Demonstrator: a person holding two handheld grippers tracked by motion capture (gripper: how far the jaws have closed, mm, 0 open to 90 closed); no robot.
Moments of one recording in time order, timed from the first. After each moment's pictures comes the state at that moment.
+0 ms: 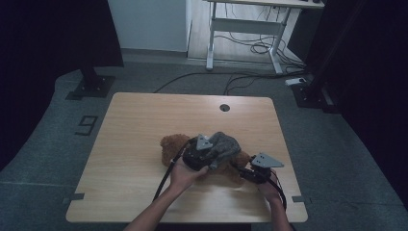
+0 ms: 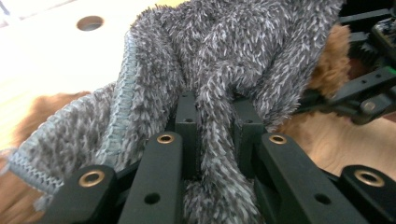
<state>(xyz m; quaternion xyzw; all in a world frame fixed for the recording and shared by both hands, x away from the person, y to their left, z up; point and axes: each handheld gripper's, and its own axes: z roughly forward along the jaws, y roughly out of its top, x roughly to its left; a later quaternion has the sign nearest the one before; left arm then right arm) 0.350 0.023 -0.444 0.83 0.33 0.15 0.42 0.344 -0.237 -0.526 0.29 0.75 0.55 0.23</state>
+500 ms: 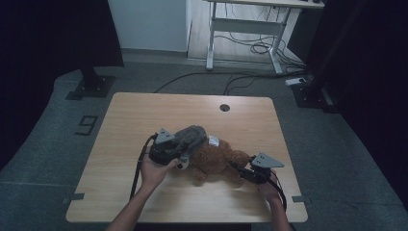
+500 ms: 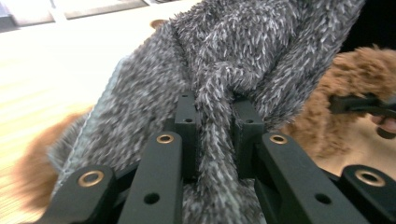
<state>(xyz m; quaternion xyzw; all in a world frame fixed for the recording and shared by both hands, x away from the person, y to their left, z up) 0.357 0.126 -0.441 0.77 0.41 0.16 0.46 0.344 -0.237 -0.527 0.28 0.75 0.55 0.23</state>
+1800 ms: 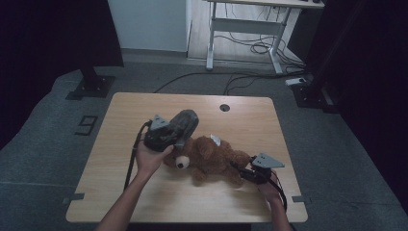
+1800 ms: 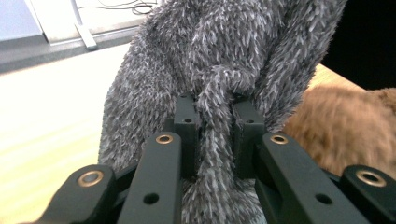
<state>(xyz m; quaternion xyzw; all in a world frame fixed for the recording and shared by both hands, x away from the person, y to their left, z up) 0.385 0.111 -0.408 0.78 0.40 0.19 0.45 0.344 -0.239 -0.529 0.28 0.75 0.55 0.23</state>
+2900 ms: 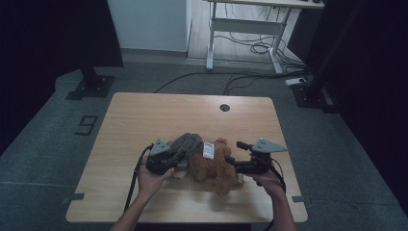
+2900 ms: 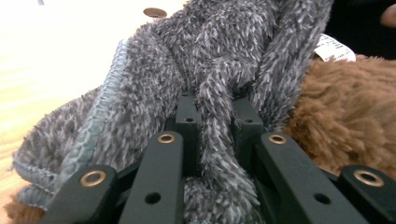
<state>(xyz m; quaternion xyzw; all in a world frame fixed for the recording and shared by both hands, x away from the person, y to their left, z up) 0.338 0.131 -0.477 0.77 0.39 0.14 0.49 0.346 -0.213 -0.458 0.31 0.76 0.55 0.15</state>
